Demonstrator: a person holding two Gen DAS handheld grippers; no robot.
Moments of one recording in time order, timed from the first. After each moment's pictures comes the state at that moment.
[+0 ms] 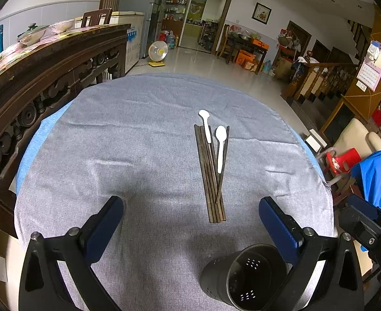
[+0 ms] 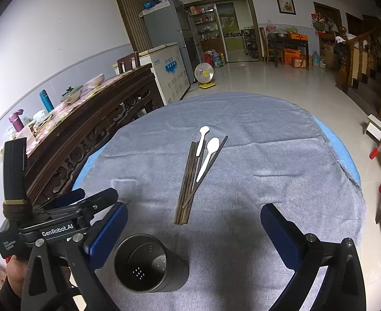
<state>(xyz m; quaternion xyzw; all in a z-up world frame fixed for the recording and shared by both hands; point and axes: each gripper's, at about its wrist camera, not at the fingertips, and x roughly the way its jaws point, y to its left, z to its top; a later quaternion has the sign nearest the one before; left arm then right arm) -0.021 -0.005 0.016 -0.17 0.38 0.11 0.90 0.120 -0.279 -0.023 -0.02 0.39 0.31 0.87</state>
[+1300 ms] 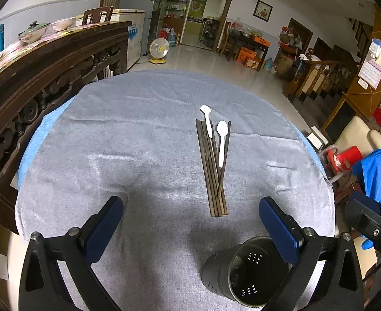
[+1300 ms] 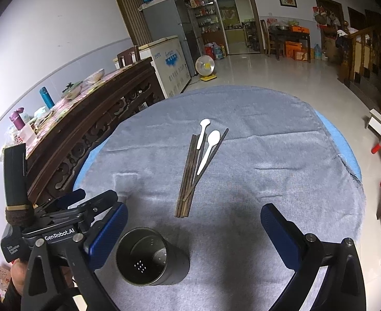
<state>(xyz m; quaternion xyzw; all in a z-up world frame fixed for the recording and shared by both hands) -0.024 -0.007 0.011 -0.17 0.39 0.12 0.90 0.099 -0.398 -0.054 -0.03 0.41 0.33 0.85</state>
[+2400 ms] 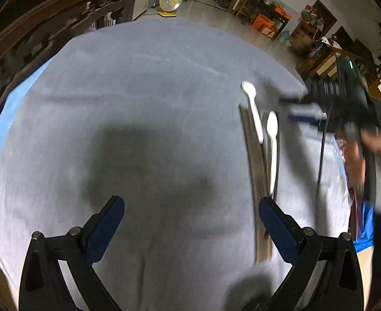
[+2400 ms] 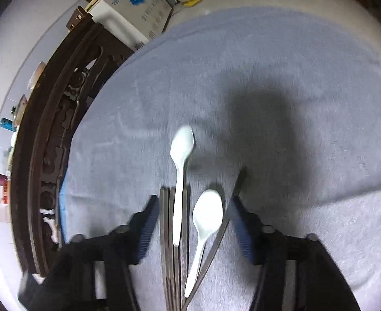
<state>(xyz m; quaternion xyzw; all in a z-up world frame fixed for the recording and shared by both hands) 0.096 0.094 -0.054 -0.24 0.50 0.10 0.83 0.406 -0.247 -0.186 0.03 0.64 0.32 0.70</state>
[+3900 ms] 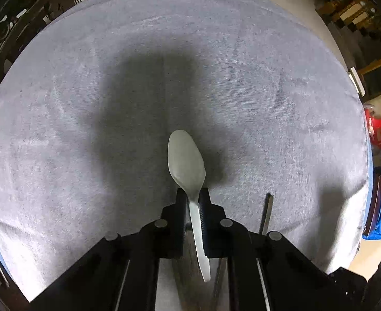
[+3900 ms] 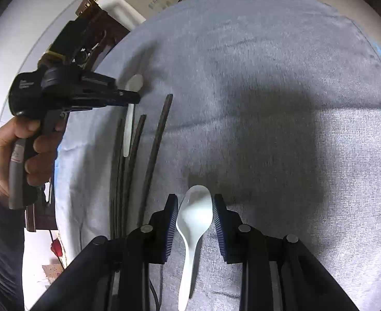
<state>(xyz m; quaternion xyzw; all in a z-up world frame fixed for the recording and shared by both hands) 0.341 0.077 -0.093 -0.17 0.66 0.09 0.72 0.375 -0.362 -0.199 0.00 0.64 0.35 0.68</state>
